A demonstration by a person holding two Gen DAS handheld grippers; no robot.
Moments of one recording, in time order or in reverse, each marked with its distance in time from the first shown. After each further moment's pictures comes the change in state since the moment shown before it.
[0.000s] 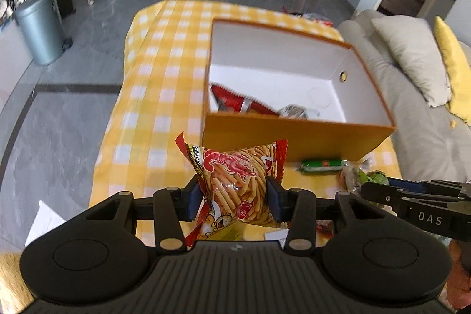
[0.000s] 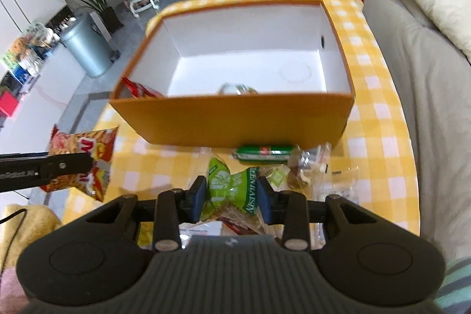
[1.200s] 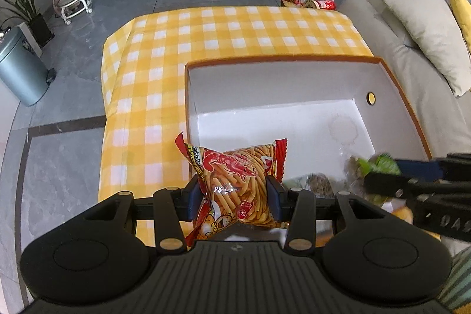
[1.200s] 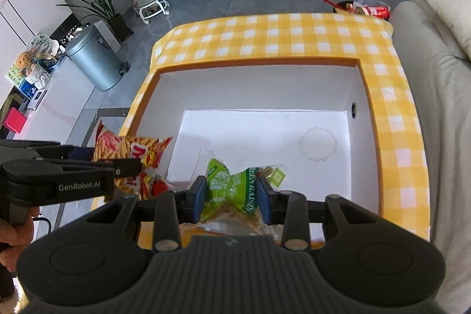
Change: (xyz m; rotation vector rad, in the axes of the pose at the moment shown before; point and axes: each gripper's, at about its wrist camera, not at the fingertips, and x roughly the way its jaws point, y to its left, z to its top) left arm 0.099 -0.021 0.122 0.159 0.109 0.060; right arm 0.070 -0.007 0.129 0.002 0.047 0.052
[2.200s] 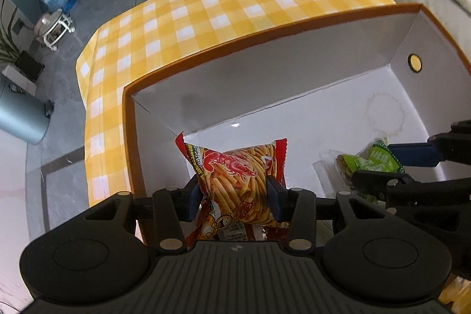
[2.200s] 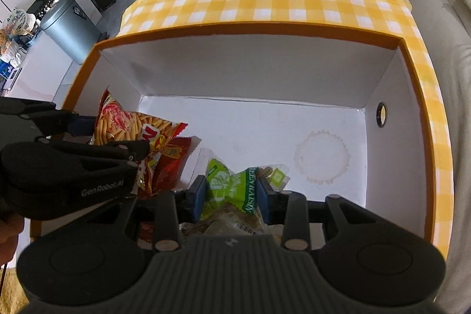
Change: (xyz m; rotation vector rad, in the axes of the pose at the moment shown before) left arm 0.100 -0.038 0.037 0.224 0.125 0.128; right arm 0.108 -0.024 0.032 -0.020 0.127 -0.060
